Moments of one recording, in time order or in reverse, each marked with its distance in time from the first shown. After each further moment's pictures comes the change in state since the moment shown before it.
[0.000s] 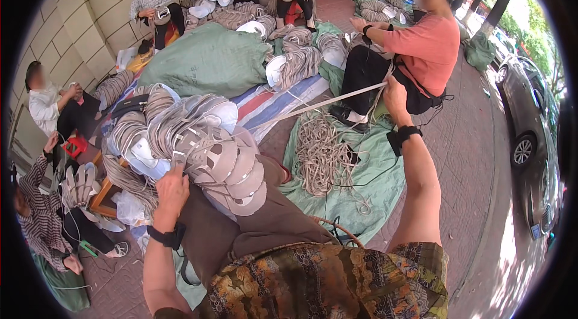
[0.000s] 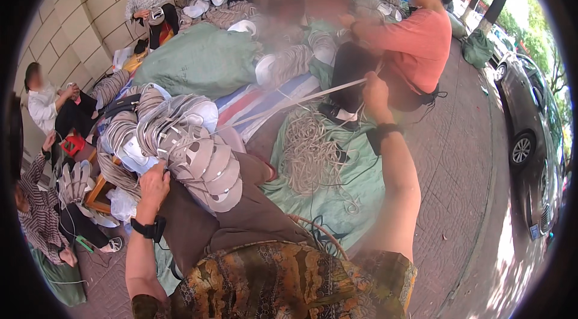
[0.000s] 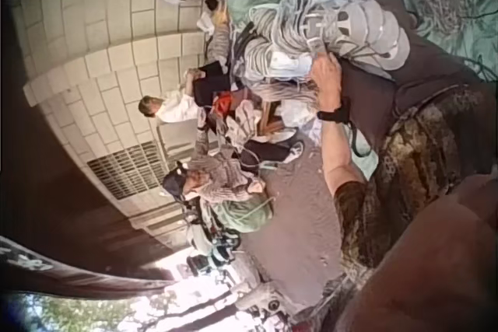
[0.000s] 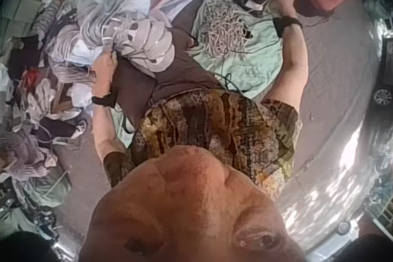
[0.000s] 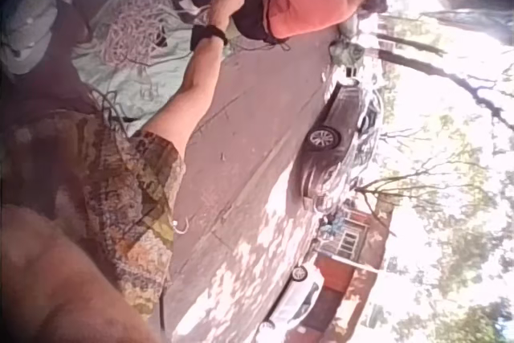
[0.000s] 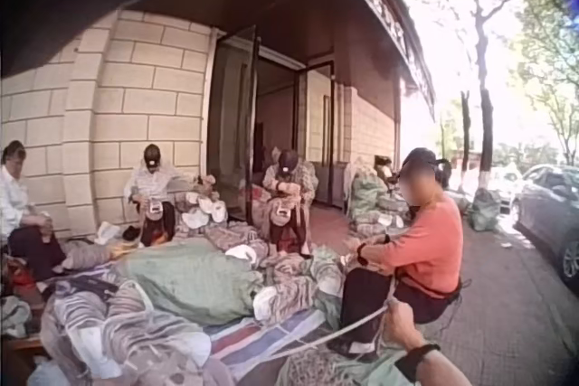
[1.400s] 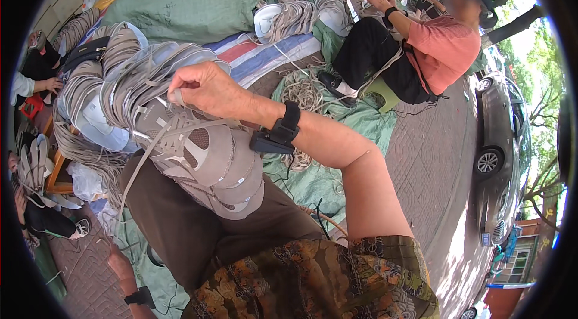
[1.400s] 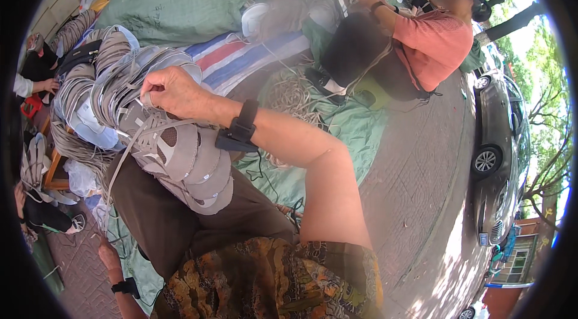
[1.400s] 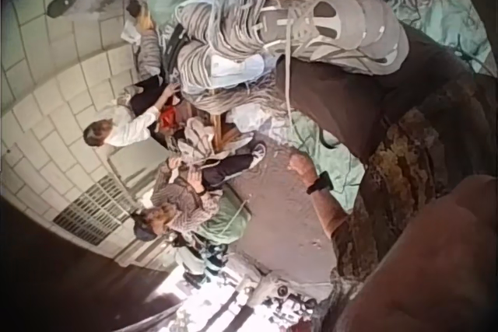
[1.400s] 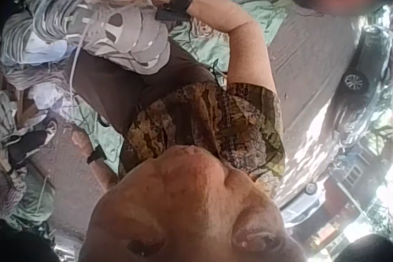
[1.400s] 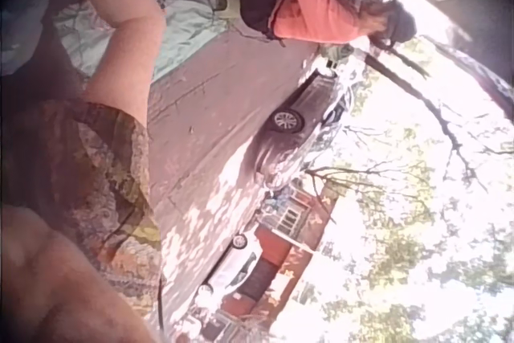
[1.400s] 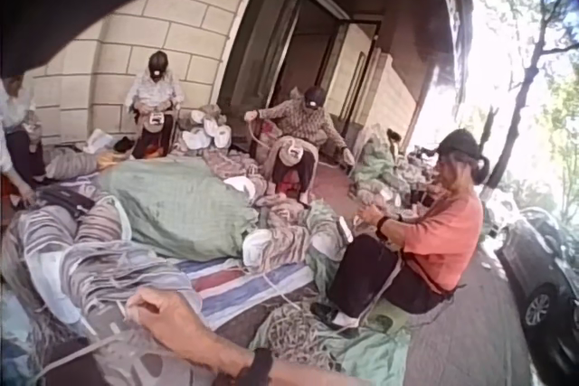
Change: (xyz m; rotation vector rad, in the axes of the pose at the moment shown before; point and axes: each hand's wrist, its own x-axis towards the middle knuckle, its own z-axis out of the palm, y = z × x) left_hand -0.286 -0.207 0.064 0.191 -0.159 -0.581; right_hand -0.085 -0.382 0.131 1.308 -1.081 -0.243
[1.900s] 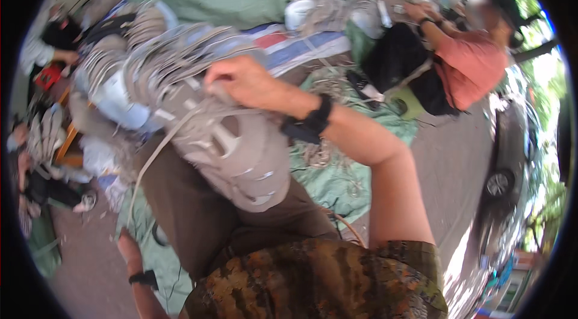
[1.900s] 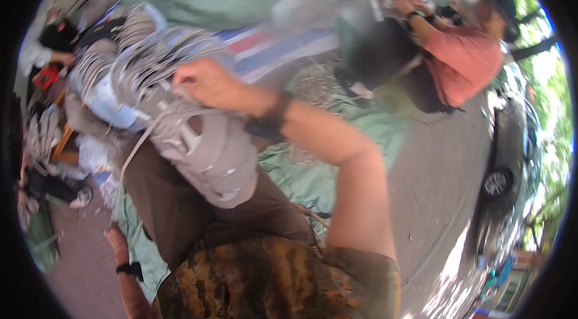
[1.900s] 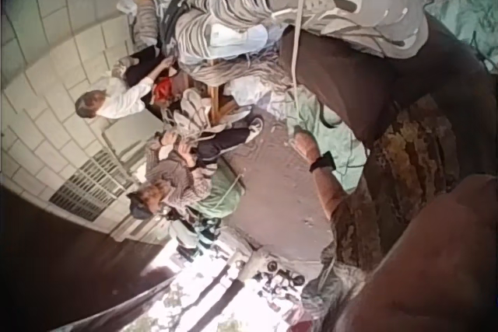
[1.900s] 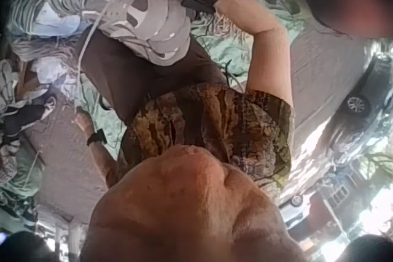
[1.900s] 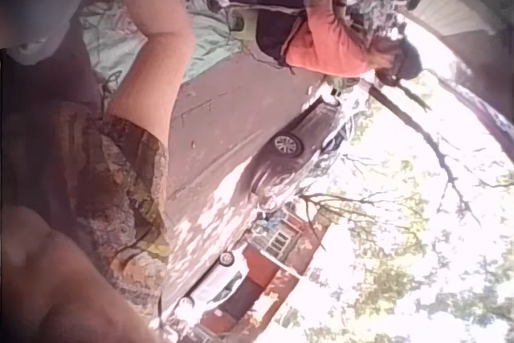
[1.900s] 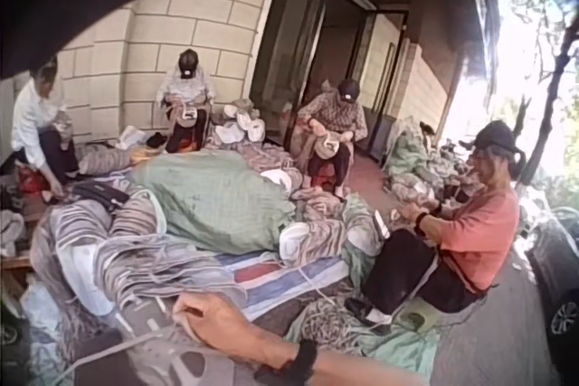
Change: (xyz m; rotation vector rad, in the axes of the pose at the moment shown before) left_hand -0.034 -0.034 0.035 0.025 -0.136 -0.179; right_hand 0.015 0.041 -0.002 -0.284 -0.105 -0.216
